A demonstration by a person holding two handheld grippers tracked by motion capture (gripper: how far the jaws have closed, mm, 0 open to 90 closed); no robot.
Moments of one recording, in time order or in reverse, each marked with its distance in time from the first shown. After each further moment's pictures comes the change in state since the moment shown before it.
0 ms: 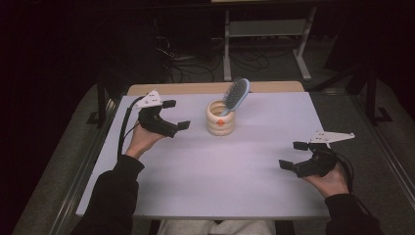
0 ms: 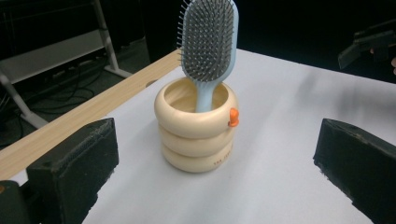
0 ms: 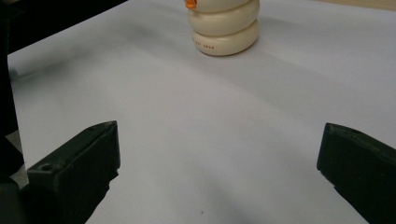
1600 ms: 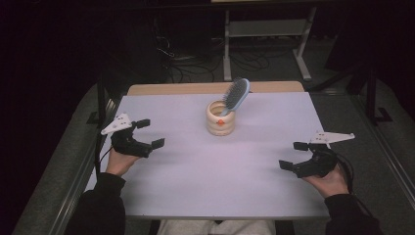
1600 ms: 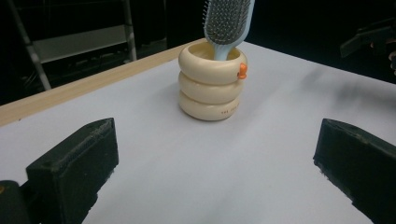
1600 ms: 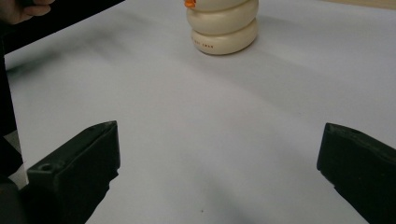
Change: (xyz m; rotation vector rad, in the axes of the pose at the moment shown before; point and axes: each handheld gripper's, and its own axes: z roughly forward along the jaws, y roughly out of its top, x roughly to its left) left arm -0.007 -0.066 -0.071 -0.054 0.081 -0.110; right arm 0.001 -0.001 0.000 0.002 -0.005 -0.001
